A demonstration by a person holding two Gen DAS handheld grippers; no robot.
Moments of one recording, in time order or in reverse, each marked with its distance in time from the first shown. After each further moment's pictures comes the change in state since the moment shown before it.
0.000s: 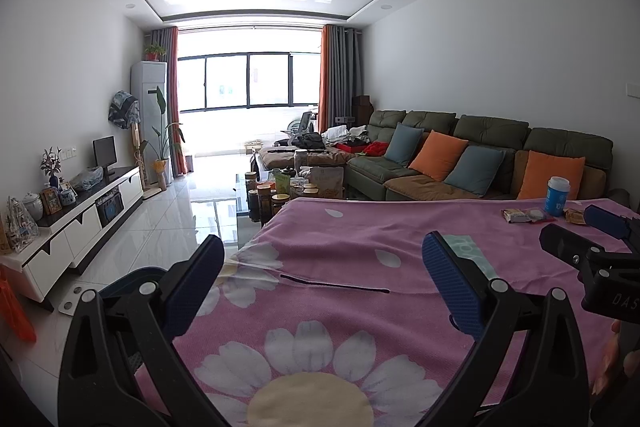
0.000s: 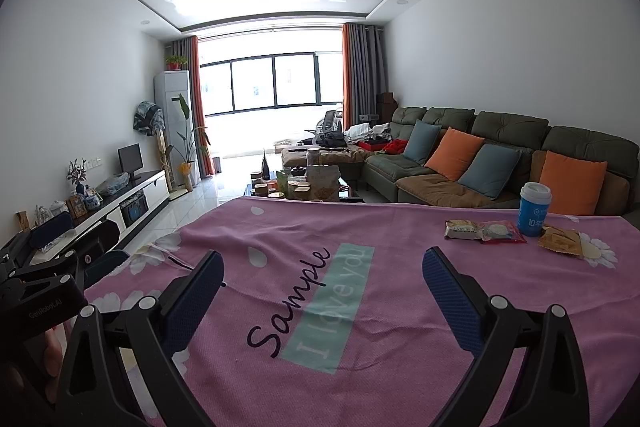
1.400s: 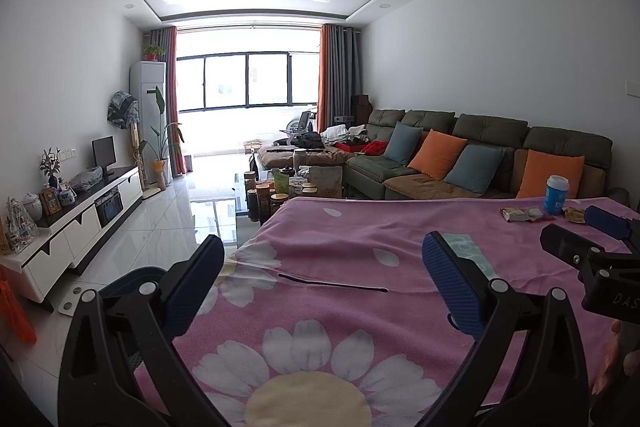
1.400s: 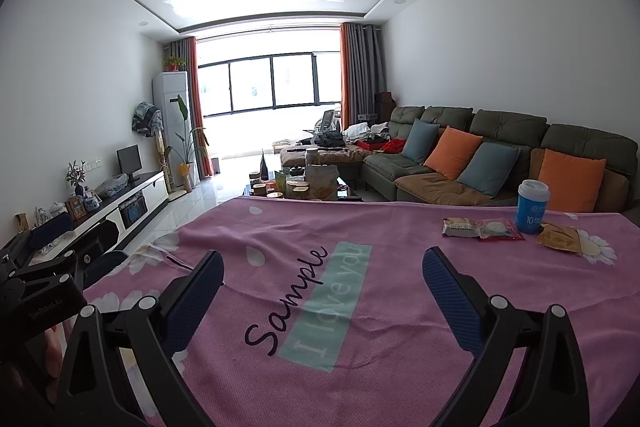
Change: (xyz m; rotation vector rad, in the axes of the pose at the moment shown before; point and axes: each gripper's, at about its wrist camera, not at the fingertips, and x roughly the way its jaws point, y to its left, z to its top) left arm 0.002 0.001 -0.001 0.002 -0.003 -0.003; right arm 0.000 0.000 -0.001 0.005 0.000 -0.001
